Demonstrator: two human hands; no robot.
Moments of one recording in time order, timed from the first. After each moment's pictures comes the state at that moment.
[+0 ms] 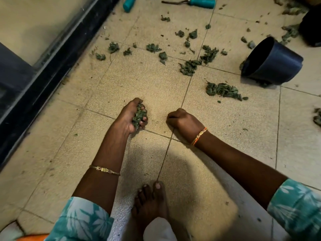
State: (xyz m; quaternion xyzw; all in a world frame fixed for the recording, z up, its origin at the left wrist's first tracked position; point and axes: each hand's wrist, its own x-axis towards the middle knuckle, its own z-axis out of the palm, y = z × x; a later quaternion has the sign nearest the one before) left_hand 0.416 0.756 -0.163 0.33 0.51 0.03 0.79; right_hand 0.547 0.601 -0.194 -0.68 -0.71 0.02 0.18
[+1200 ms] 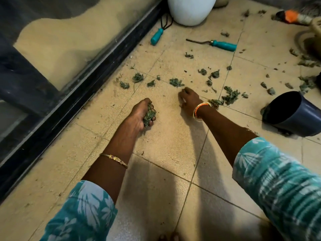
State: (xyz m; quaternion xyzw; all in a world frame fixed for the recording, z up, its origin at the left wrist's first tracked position) left_hand 0.455 0.859 -0.136 0.38 0.54 0.10 0.74; right_hand 0.645 0.786 -0.172 -0.82 -0.55 0.15 0.09
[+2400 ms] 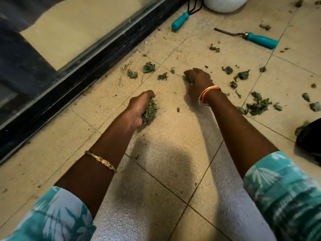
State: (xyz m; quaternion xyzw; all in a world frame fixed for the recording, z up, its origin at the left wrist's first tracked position) left_hand 0.461 0.881 -0.163 0.36 0.58 0.16 0.71; right_hand 0.666 0.851 -0.167 -0.82 -0.54 0.16 0.11
